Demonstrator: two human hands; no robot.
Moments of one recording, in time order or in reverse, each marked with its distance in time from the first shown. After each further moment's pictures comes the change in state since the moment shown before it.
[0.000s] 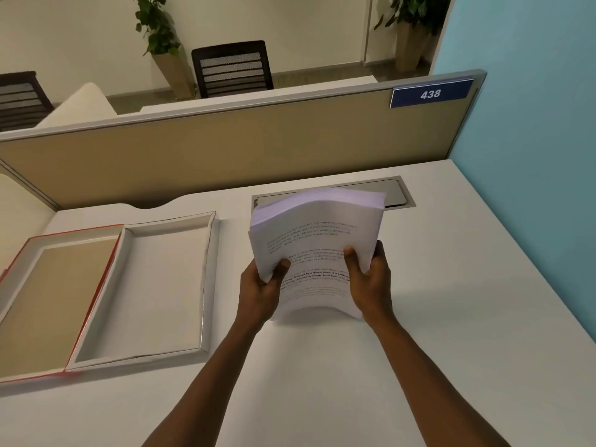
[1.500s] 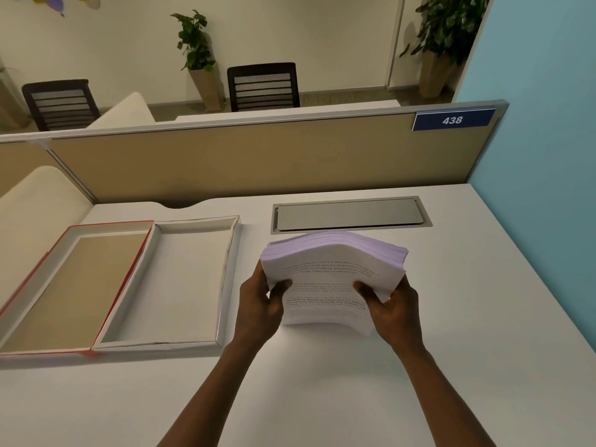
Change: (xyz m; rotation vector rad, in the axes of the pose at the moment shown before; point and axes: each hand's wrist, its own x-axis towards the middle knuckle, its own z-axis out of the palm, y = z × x) left_hand -0.039 0.028 -0.032 0.214 0.065 0.156; right_hand -0.030 -0.011 -0.029 -0.152 -0.083 -0.208
